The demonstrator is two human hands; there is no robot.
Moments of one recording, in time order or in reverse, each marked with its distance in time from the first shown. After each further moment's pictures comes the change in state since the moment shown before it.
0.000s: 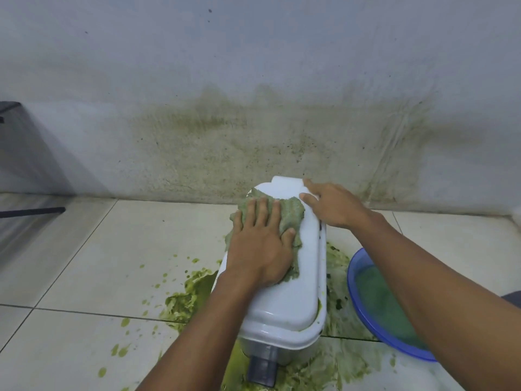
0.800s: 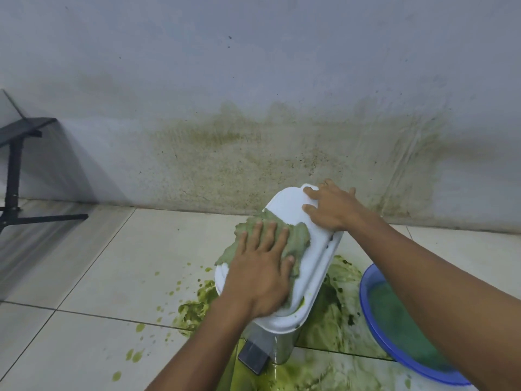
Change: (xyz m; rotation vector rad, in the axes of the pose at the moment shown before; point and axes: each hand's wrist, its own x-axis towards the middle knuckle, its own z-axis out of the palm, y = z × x) left_hand -0.034 -0.021 -0.006 -0.012 0.027 0.088; right_hand 0.018 -0.028 -0.013 -0.266 -0.029 -0.090
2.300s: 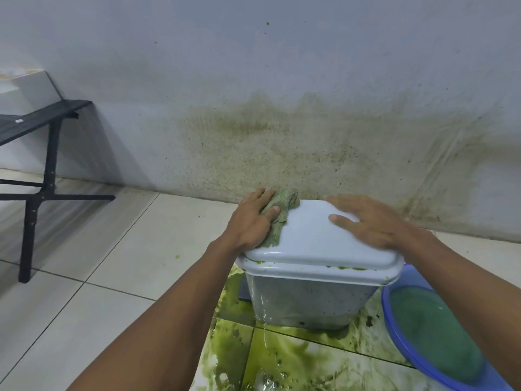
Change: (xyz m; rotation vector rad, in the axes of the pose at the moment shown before) left_hand 0.056 -0.085 -0.019 -0.505 0.077 -0.203; right_hand -0.032 0.014 0.021 0.156 -0.039 -0.113
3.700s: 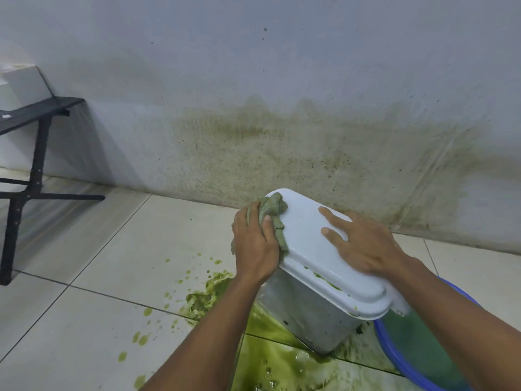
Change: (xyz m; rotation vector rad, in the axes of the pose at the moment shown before) left_hand -0.017 0.004 0.066 -0.222 0.485 -0.041; right_hand -0.022 -0.022 0.012 -0.069 0.020 0.161
